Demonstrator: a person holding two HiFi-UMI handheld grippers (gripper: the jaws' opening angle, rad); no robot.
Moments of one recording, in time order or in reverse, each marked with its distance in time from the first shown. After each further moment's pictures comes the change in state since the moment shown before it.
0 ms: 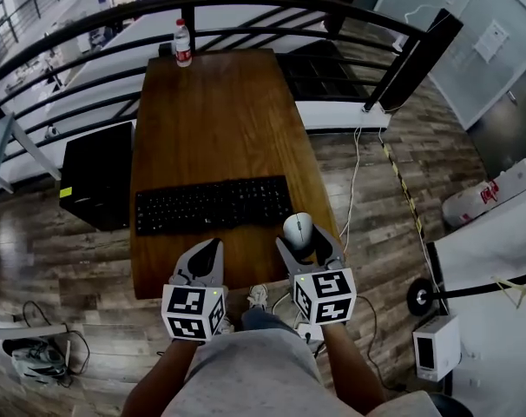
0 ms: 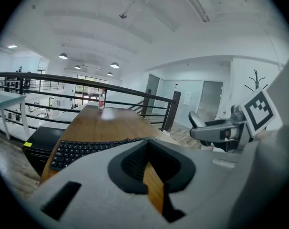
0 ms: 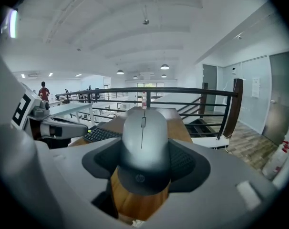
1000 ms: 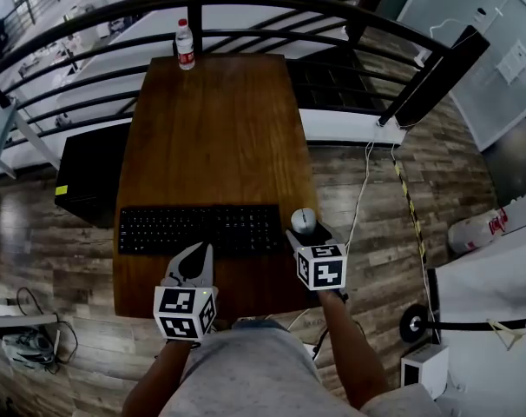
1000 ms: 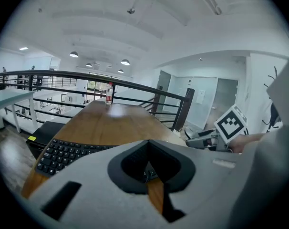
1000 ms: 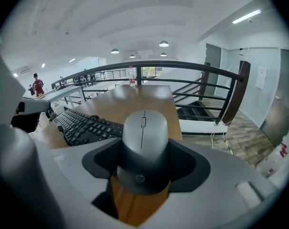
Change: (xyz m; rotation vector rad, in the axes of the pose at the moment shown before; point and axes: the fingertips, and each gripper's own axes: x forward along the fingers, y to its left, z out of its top) left arm 0.087 0.019 0.010 -0.067 0.034 0.132; right arm 0.130 -0.133 -0.049 0.011 0.263 -0.009
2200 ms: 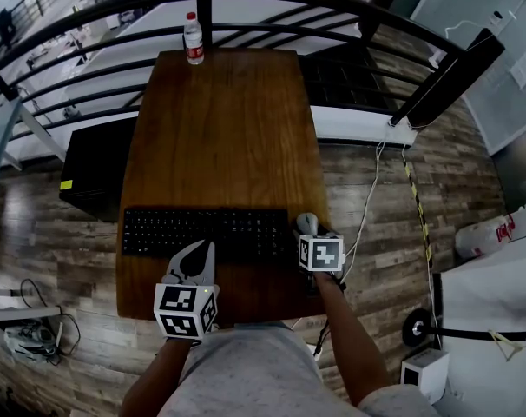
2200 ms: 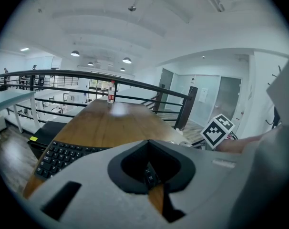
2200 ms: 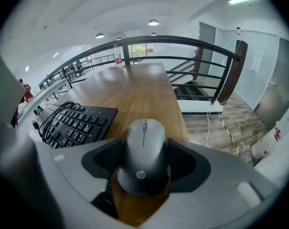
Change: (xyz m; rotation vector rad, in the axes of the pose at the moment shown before) left arm 0.016 0.016 0.004 -0.006 0.021 0.025; right arm 0.059 -0.025 -0.041 0.113 0.227 -0.062
